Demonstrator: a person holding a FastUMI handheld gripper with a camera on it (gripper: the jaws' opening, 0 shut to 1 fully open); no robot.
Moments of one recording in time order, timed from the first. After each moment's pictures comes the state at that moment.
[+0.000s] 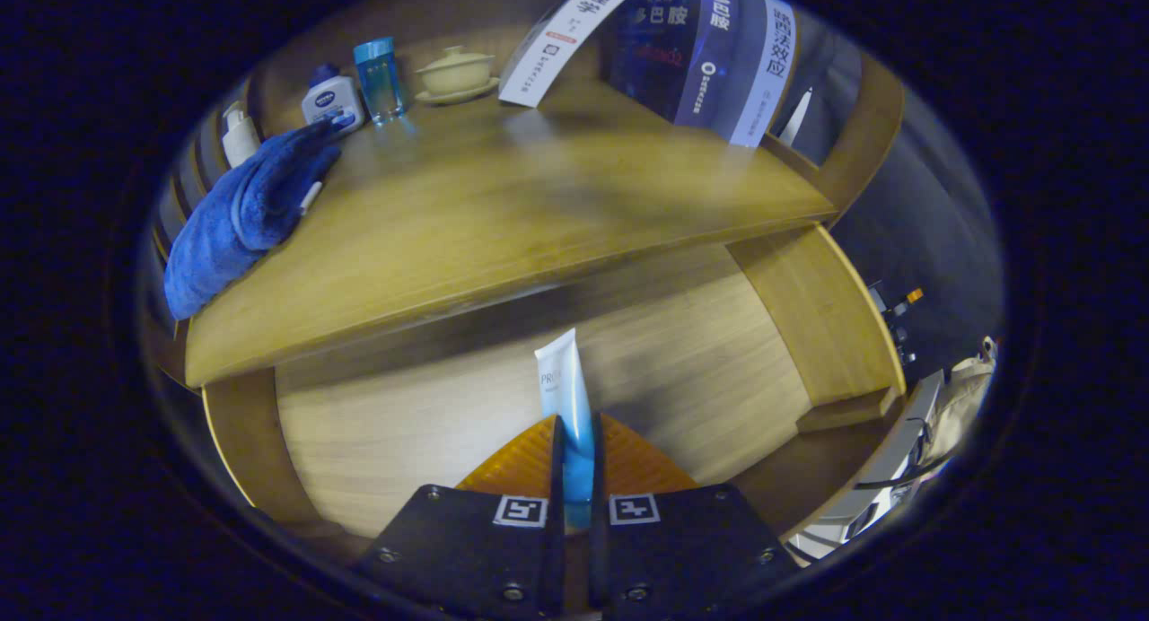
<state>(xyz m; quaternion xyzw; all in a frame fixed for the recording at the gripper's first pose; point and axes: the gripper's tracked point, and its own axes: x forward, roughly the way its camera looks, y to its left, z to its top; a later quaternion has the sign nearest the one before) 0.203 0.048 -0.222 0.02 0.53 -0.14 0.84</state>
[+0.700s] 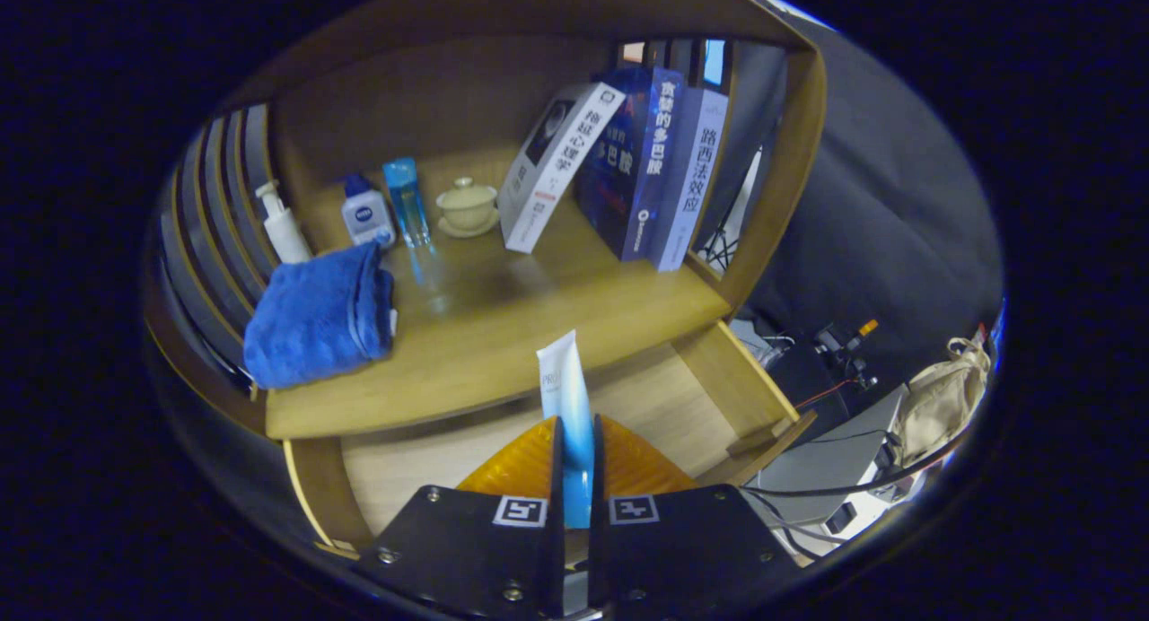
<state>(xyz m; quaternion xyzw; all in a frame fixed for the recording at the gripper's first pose) 0.219 0.055 -0.085 0.02 0.40 -0.17 0.90</state>
